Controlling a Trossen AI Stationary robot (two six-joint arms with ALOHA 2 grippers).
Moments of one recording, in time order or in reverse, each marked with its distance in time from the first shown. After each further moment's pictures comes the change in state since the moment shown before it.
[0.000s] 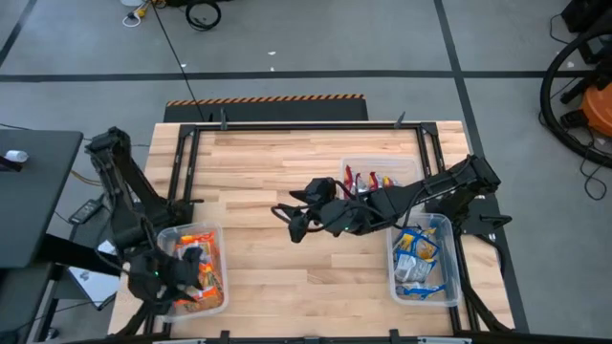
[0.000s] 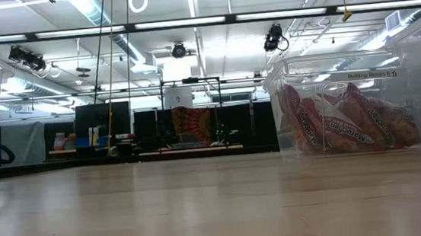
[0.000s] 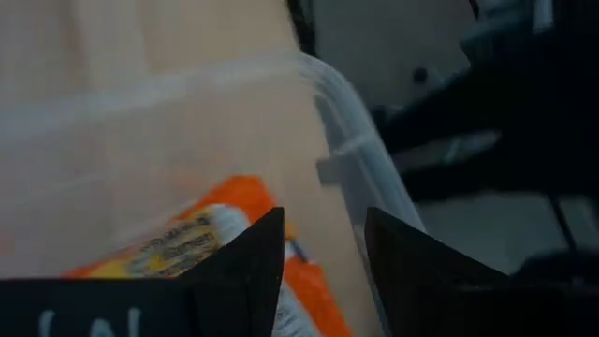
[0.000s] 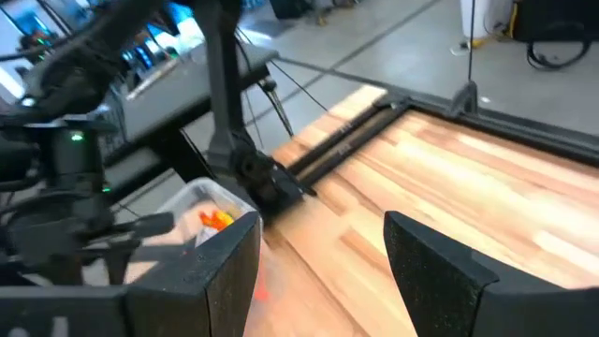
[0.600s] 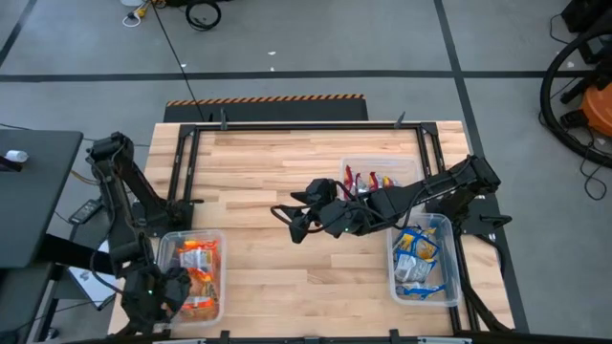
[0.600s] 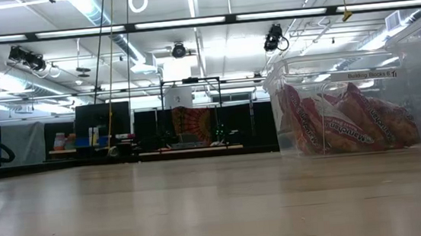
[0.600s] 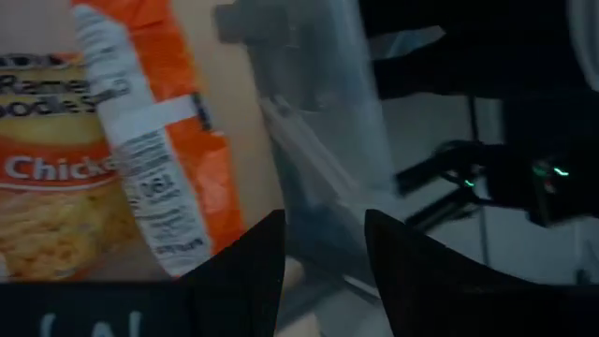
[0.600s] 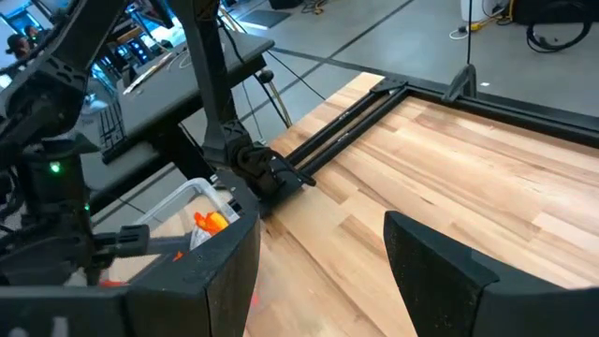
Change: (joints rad) left arm -0.097 0.128 0.027 0.053 0.321 -0.179; right arm 0.003 -0.001 0.000 -0.032 -0.009 0.049
